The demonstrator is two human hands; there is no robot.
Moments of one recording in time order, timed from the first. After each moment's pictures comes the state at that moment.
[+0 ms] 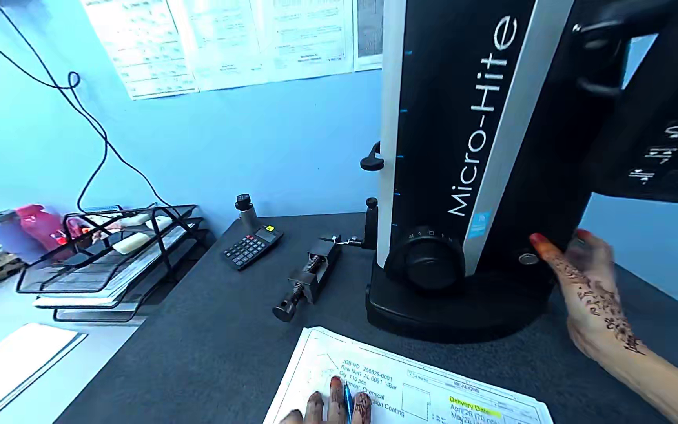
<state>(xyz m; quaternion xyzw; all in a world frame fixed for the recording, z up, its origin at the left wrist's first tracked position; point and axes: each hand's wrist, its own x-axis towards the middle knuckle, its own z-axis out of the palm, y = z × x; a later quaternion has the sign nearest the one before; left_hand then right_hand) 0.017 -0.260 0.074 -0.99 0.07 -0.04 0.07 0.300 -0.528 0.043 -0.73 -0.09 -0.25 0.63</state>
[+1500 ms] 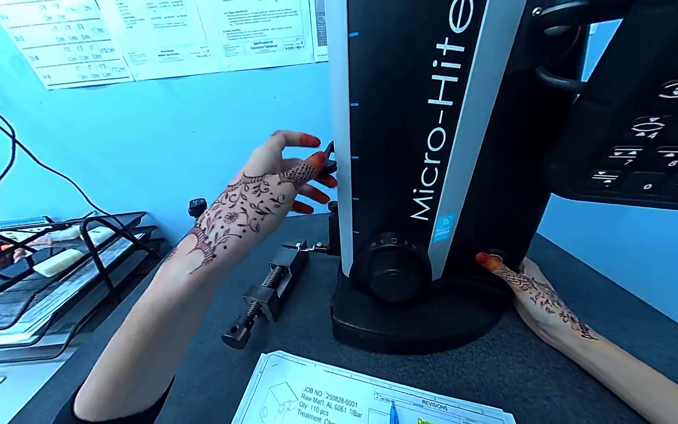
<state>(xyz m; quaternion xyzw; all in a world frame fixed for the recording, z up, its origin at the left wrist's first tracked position) 0.179 -0.216 0.215 -0.87 0.06 -0.21 -0.45 0.286 -0.522 0.063 -0.73 -0.13 -0.09 0.66</state>
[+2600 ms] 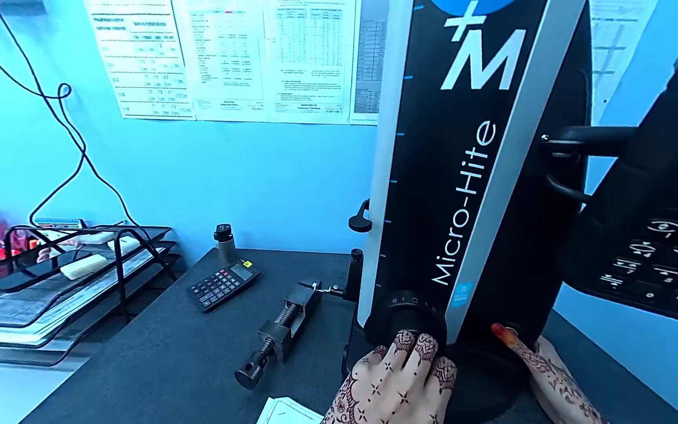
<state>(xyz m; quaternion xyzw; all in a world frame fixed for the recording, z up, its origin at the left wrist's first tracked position) 0.175 -0.291 0.079 -0.83 0.23 -0.50 0.07 0.338 -0.548 0.011 -0.73 -0.17 -0.12 0.66</state>
